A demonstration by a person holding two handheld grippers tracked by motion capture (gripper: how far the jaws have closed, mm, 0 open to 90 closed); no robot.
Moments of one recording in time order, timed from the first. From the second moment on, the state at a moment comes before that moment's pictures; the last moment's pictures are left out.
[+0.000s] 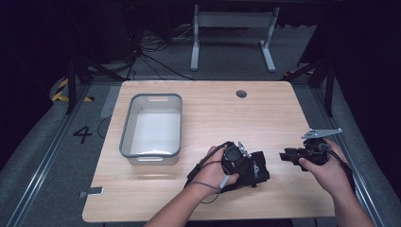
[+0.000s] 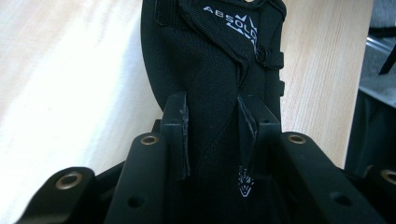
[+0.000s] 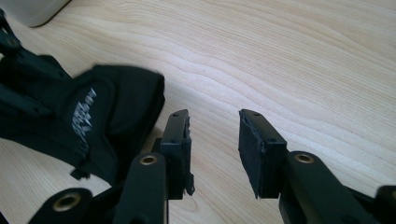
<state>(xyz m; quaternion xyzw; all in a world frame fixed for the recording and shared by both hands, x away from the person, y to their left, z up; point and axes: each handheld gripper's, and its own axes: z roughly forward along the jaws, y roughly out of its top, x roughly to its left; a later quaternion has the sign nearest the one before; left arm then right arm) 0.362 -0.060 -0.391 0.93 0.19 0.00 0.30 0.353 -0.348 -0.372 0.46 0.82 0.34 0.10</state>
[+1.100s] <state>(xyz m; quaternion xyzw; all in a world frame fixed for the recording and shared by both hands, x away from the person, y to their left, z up) 0.391 0.039 -0.307 0.87 0.32 0.04 0.36 0.374 -0.329 -0.392 0.45 0.83 0.32 0.07</state>
